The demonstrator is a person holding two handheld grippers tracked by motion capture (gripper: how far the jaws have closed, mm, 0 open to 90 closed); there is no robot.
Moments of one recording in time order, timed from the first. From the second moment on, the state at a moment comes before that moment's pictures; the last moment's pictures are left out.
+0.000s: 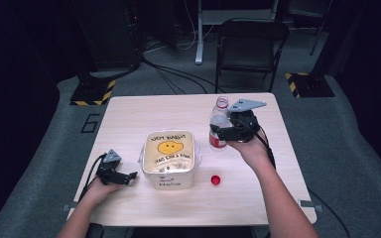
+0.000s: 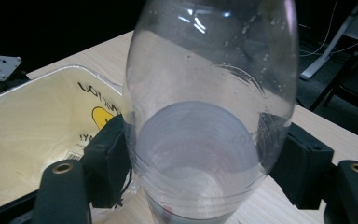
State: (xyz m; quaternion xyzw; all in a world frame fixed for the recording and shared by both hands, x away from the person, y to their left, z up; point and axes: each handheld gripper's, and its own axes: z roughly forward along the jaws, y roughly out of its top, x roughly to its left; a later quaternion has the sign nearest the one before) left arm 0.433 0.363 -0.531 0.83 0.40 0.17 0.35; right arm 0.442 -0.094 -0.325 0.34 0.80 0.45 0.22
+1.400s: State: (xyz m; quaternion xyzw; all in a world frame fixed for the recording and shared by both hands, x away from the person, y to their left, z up) left arm 0.433 0.363 -0.531 0.83 0.41 0.17 0.35; right arm 0.442 -0.044 -0.265 0.27 0.80 0.49 0.21
